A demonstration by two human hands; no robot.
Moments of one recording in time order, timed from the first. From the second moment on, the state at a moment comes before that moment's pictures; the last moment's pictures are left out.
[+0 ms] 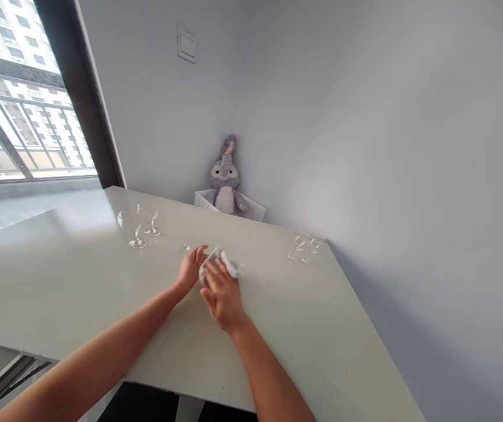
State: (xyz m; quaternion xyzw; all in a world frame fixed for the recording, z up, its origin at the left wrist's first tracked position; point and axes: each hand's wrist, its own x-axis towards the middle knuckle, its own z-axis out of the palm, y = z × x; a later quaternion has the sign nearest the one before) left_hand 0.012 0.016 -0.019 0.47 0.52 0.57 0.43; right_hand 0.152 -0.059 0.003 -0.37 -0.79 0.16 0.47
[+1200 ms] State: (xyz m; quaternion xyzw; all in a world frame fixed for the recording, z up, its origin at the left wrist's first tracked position) left_hand 0.024 -0.002 -0.014 0.78 0.45 0.43 -0.07; right_hand 0.194 -0.038 0.015 -0.56 -0.57 0.14 0.59
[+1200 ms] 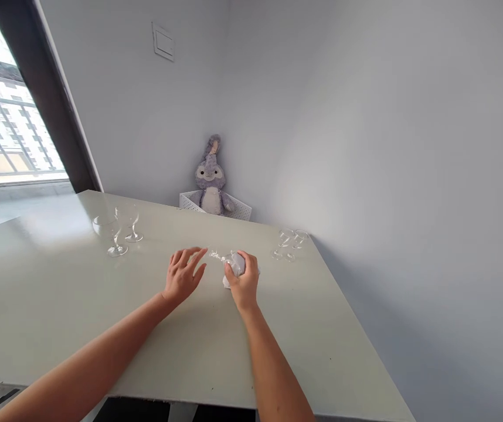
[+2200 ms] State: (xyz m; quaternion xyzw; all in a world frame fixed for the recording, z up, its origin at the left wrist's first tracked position) left_hand 0.037 -0.005 -0.028 0.80 0.45 0.36 0.16; right_hand 0.139 -0.054 -0.019 -0.50 -0.75 0.09 0.42
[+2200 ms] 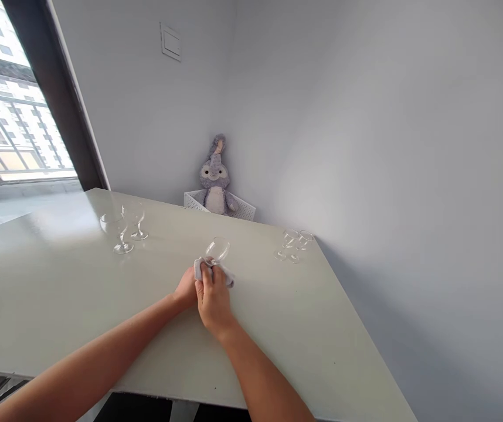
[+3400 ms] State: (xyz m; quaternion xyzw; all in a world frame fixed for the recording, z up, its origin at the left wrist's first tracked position) left_hand 0.049 -0.001 -0.050 0.83 0.41 0.30 0.23; right_hand 0.200 0.002 -0.031 -0.55 -0.41 0.33 0.65
